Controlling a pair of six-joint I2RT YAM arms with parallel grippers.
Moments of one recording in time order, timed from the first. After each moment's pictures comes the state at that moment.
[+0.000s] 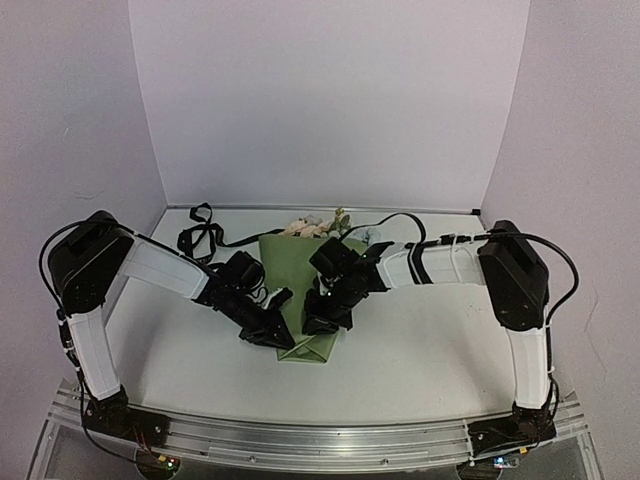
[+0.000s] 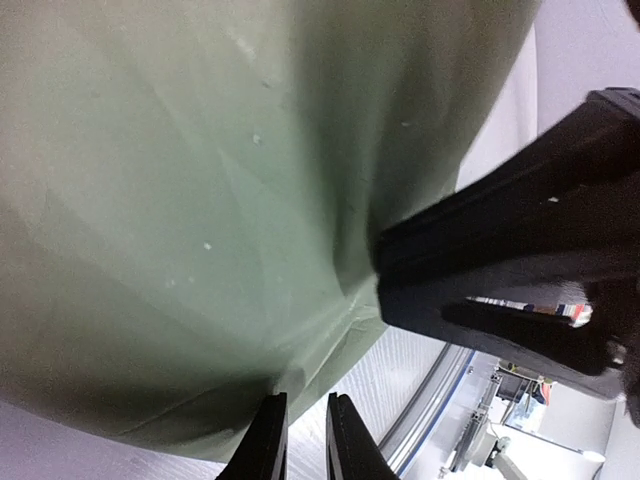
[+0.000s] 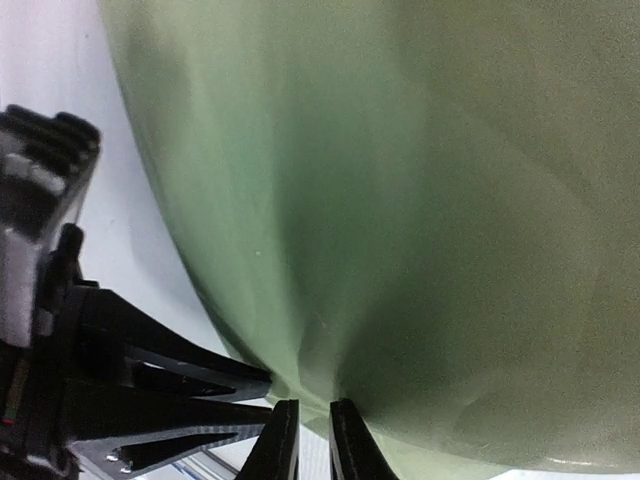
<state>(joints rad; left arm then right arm) -0.73 1.87 0.95 -0.15 0.74 -0.55 0.92 2.13 1.52 -0.50 -0.32 0.95</state>
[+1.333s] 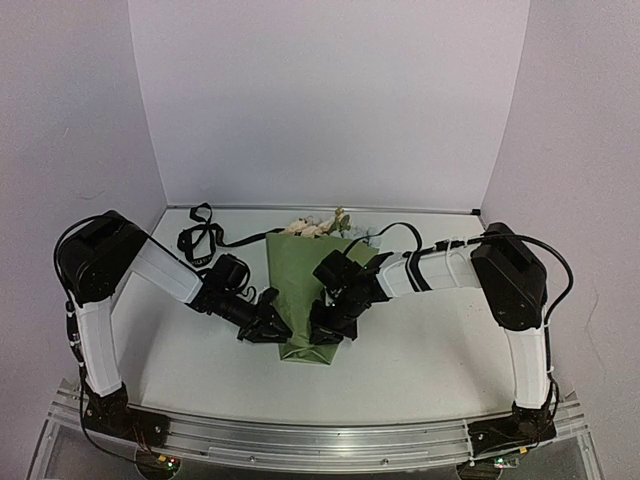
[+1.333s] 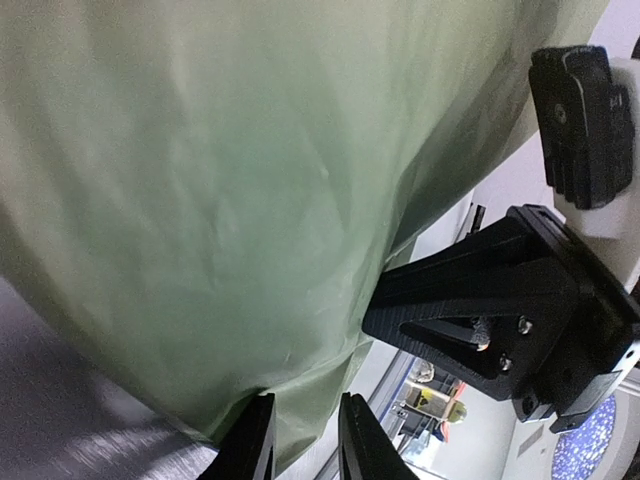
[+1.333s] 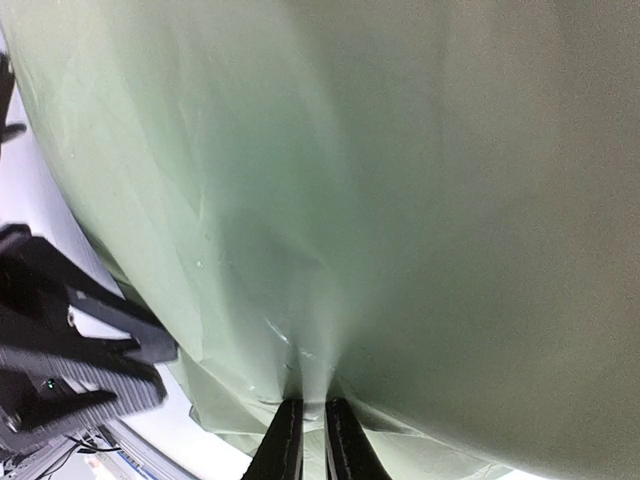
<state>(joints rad) -0.62 1.95 0.86 0.15 0.88 -0.82 0.92 2.14 1.45 -0.46 -0.30 1.00</state>
